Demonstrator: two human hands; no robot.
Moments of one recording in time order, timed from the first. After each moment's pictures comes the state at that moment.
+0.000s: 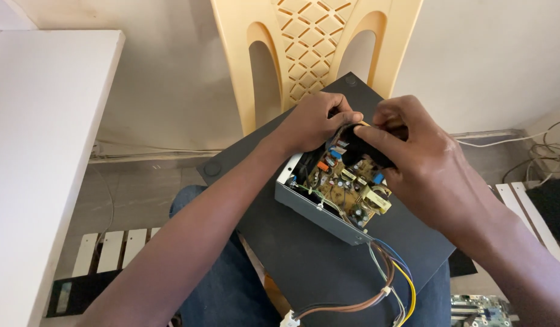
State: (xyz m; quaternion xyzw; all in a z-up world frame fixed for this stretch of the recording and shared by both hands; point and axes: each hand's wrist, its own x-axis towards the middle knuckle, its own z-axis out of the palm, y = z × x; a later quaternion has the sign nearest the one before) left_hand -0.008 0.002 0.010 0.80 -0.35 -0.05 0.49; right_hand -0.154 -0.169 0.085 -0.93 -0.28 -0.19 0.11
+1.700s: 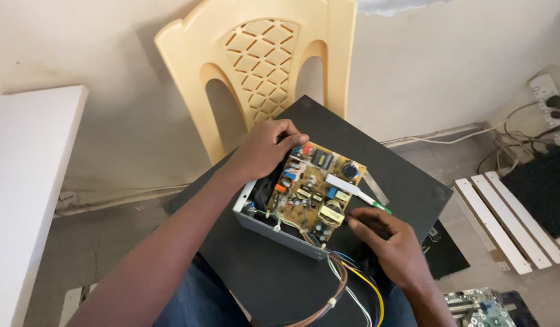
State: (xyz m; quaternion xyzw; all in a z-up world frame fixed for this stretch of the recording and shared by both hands) left_hand -0.013 -0.003 0.023 0.85 -0.31 -0.07 0.42; right_hand -0.216 -0.198 -0.002 -0.79 0.29 0.04 0.55
